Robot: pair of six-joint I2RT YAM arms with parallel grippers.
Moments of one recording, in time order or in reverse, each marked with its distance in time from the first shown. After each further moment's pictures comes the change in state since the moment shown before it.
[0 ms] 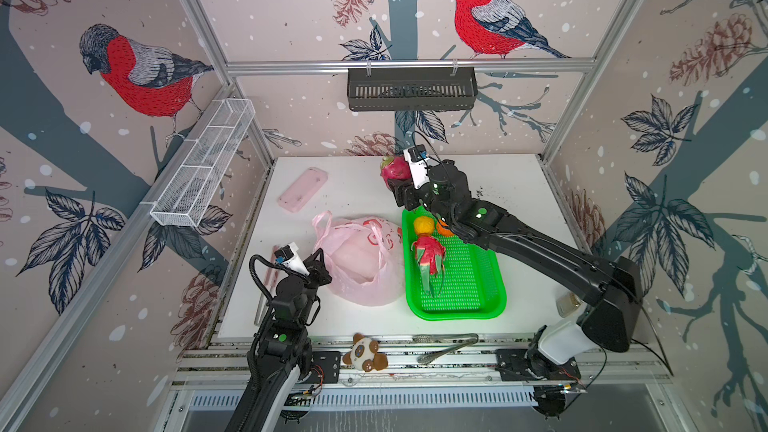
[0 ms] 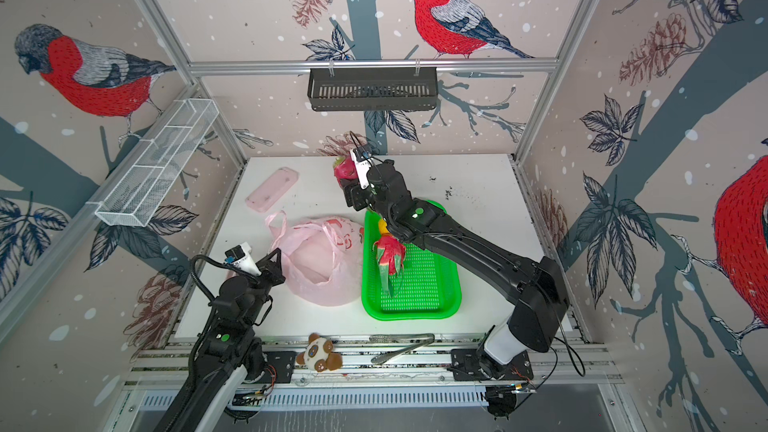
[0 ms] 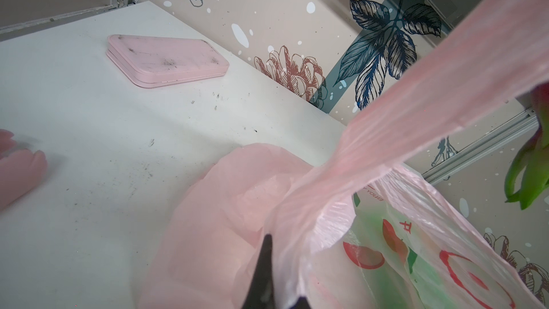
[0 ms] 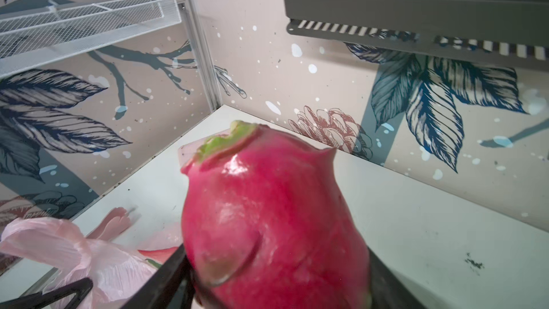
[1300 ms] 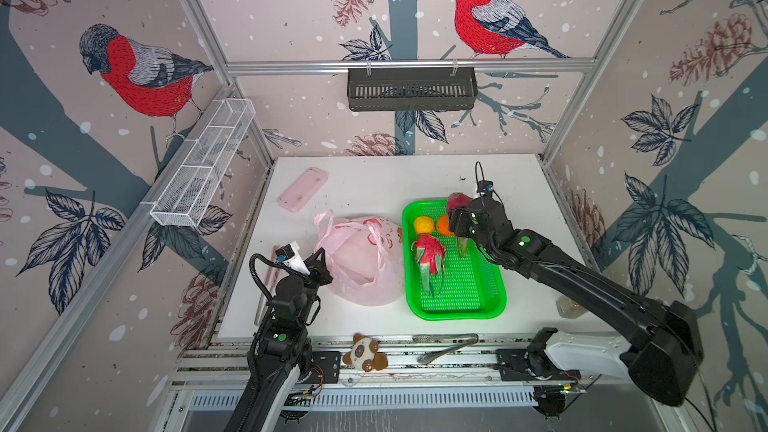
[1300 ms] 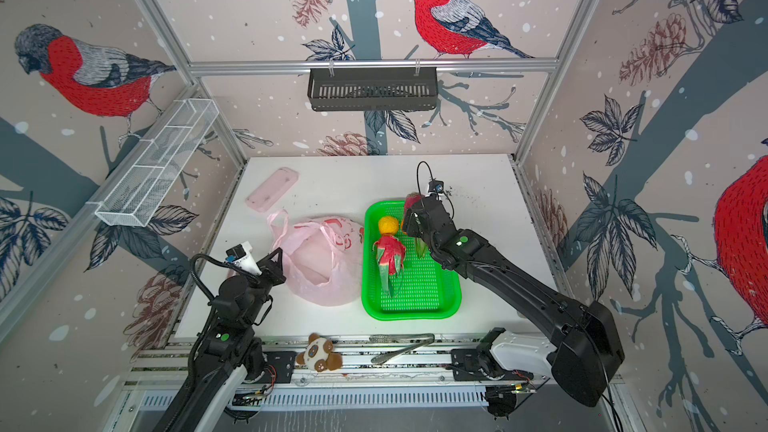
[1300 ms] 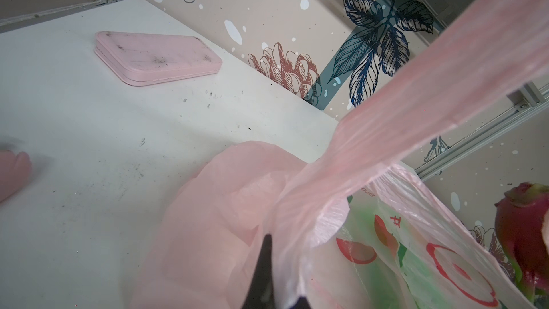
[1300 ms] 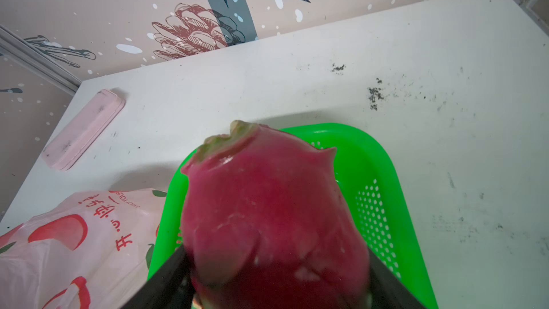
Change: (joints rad) left arm 0.000 0.006 0.008 0.000 0.027 -0.001; right arm -0.155 -0.319 -0.440 -0.258 0.159 0.447
